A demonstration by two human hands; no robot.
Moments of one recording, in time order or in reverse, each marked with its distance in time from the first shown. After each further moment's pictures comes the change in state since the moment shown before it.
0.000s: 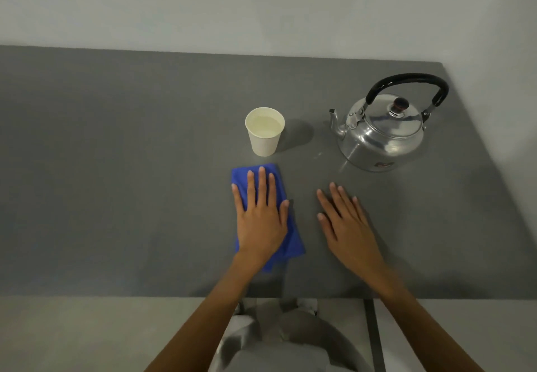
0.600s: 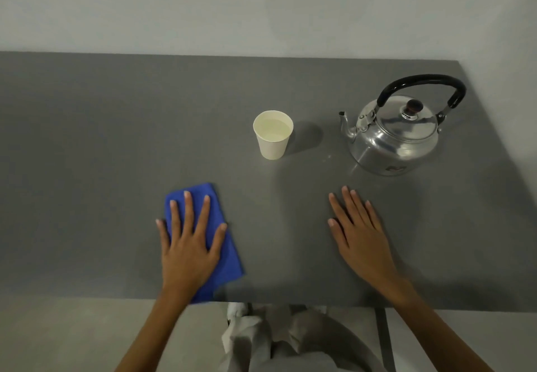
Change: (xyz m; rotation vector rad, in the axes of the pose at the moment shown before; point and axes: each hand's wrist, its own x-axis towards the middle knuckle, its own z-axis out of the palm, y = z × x) left_hand -0.057 -0.118 -0.025 -0.037 0.029 -0.184; right_hand -0.002 0.004 -0.002 -0.053 0.040 0.001
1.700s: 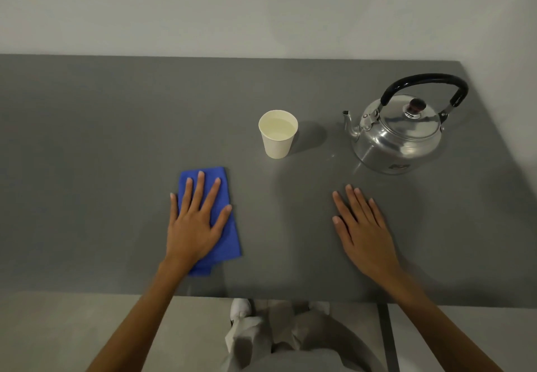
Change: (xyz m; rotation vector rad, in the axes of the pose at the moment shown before) left_hand 0.039 -0.010 -0.007 -0.022 0.004 0.142; right_hand 0.000 0.001 0.005 -0.020 0.038 0.004
